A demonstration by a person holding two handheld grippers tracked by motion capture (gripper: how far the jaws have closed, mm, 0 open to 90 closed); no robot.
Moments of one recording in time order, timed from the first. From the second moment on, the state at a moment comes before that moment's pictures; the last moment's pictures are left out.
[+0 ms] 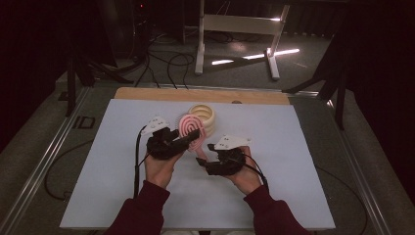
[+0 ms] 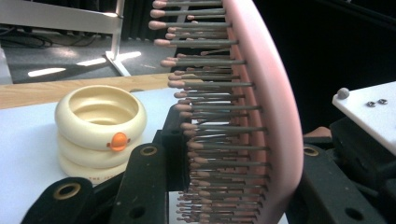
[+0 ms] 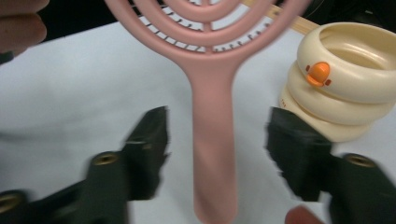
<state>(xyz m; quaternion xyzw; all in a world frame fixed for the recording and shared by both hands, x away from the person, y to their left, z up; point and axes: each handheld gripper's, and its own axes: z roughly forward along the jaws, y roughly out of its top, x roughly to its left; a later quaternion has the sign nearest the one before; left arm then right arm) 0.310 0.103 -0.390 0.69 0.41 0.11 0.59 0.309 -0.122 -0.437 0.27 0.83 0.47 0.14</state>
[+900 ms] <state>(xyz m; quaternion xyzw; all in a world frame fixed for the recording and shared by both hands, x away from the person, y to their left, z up) 0.316 0.112 -0.379 0.69 0.41 0.12 0.58 0.293 -0.186 -0.443 0.33 0.78 0.50 0.21</state>
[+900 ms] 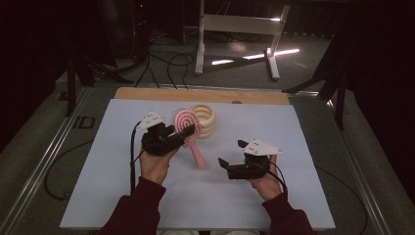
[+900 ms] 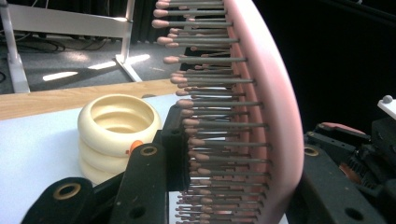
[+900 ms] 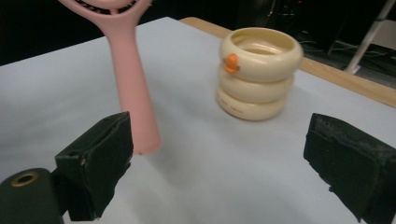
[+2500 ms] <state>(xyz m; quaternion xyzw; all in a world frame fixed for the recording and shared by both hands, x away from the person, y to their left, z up) 0.348 0.124 -0.347 0.69 0.41 0.16 0.57 0.252 -0.274 -0.474 0.38 0.71 0.52 0.26</state>
